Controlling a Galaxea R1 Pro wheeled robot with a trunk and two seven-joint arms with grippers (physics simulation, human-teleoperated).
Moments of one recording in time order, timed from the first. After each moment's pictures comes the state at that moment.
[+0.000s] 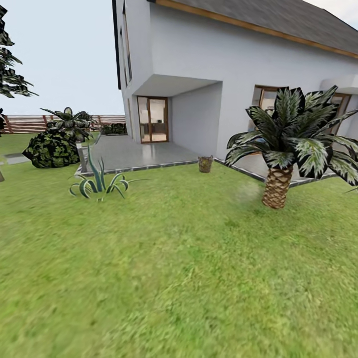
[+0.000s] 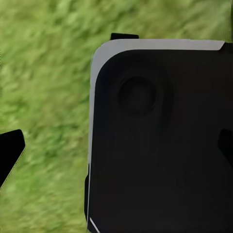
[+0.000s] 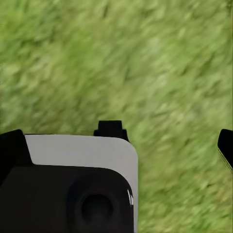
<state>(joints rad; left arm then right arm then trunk) 0.02 0.04 0.00 -0.09 0.08 -0.06 -0.01 -0.19 -0.05 0.00 -0.02 -0.01 -0.10 0.03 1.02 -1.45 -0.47</state>
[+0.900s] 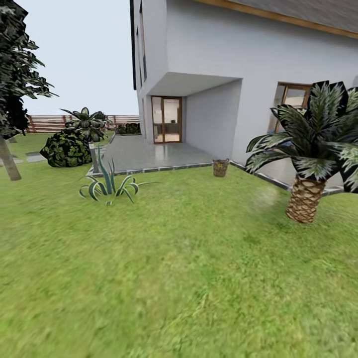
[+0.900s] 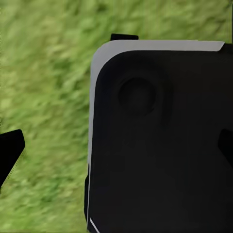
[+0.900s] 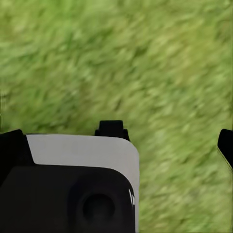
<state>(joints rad) 0.02 0.04 0.00 -0.09 0.08 -0.06 -0.01 -0.19 -0.05 0.00 -0.02 -0.01 -0.10 0.03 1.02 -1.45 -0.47</state>
